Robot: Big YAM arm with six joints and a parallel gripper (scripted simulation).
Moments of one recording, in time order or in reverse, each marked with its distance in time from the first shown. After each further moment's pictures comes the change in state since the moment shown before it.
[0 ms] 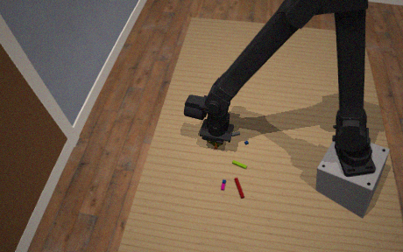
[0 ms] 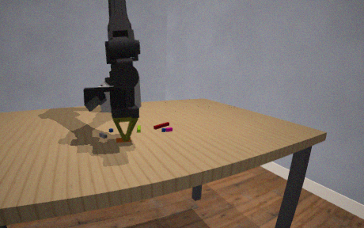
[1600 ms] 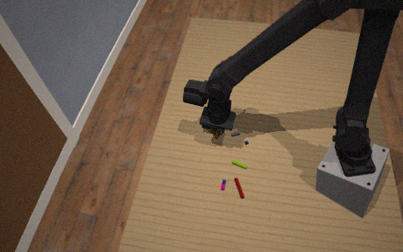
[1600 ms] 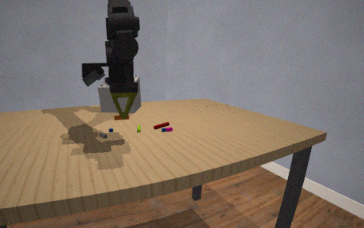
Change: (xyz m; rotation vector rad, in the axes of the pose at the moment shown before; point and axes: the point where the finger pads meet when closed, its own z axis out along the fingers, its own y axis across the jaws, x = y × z) arm -0.002 -0.001 -0.064 -0.008 -0.001 0.002
